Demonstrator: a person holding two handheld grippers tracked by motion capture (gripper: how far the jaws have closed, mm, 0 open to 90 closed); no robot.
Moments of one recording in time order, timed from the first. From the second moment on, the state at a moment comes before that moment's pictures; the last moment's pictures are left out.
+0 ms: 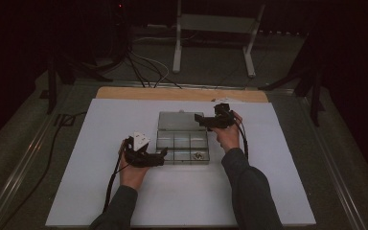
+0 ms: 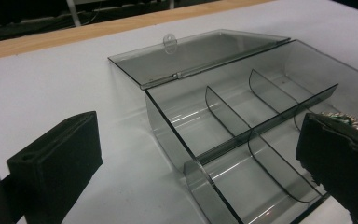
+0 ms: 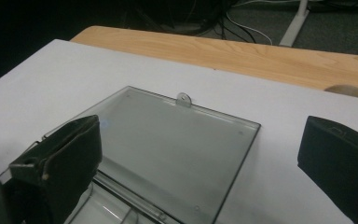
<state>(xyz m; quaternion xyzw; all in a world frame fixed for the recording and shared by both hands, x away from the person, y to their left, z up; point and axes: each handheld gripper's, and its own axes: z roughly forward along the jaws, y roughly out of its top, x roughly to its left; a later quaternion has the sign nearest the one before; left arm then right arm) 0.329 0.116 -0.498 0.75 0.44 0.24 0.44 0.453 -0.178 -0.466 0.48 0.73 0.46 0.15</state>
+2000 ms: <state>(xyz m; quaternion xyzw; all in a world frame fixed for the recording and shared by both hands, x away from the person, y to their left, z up) 0.336 0.112 -0.524 0.76 0.49 0.15 0.40 0.466 -0.169 -0.509 0.55 0.74 0.39 0.05</state>
